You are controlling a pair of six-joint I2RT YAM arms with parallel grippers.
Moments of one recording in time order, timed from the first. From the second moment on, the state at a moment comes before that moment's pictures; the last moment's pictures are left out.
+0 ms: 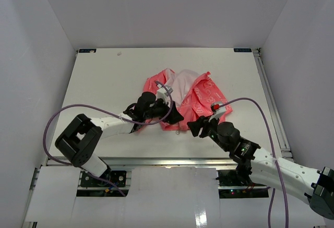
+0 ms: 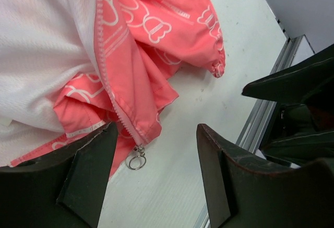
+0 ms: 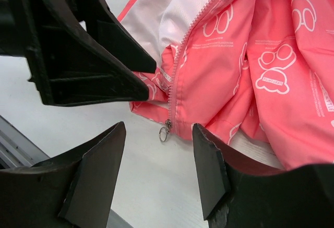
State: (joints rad) left arm -0.72 1.55 0.72 0.42 0.41 -0.45; right arm 0.95 0.70 0.30 0.16 0.29 0.47
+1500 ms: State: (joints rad) left arm -0.75 1.73 0.77 0.52 0.55 -0.46; right arm 0.94 0.71 0.18 0.37 0.14 0.41
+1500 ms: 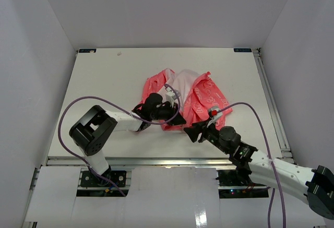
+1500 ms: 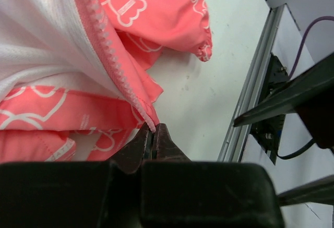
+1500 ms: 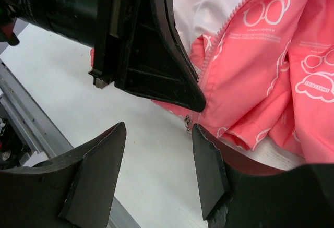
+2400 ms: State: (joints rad) left arm -0.74 1.68 0.74 0.65 0.71 -0.49; right arm 0.70 0.89 0.05 0.79 -0.27 0.35
